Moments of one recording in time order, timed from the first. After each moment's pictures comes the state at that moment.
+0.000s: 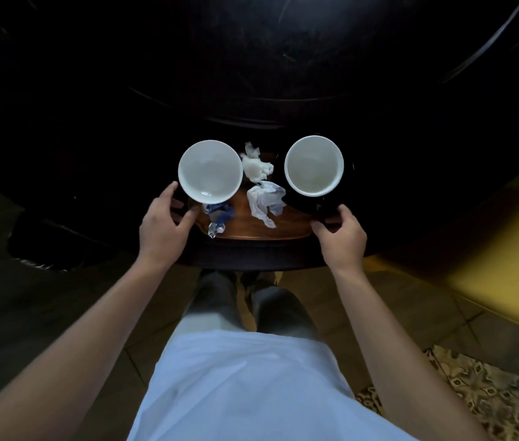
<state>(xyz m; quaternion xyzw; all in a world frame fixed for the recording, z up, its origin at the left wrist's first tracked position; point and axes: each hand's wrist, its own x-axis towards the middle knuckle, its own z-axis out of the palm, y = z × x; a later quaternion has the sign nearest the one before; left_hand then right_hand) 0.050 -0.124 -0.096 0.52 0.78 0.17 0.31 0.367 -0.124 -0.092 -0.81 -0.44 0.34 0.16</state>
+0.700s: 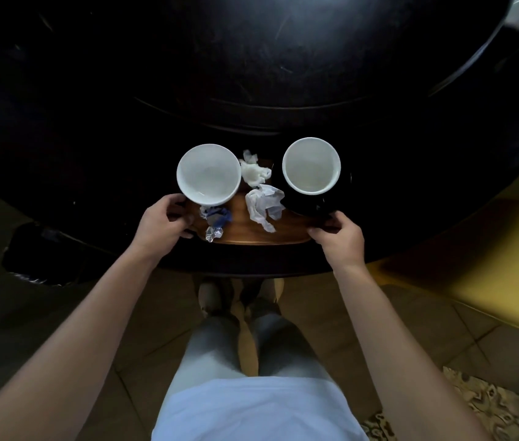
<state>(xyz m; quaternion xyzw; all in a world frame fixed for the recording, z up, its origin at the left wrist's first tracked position) 0.041 -0.112 -0.103 0.41 0.74 0.24 0.48 0.367 -0.125 -0.098 -0.77 -0.40 0.43 0.26</state>
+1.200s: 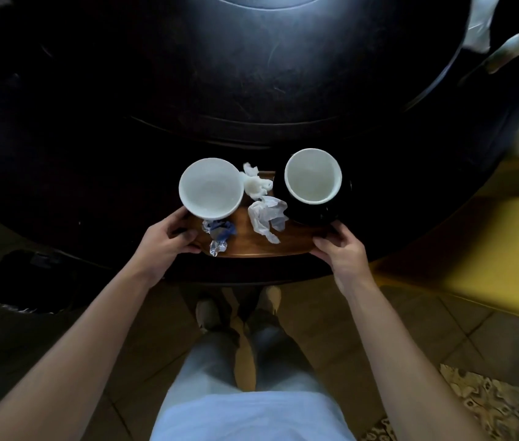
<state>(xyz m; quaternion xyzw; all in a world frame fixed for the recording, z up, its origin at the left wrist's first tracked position) 0.021 -0.121 -0.089 0.36 0.62 0.31 0.62 0.355 -0.147 -0.076 -0.67 -0.23 0.57 0.41</state>
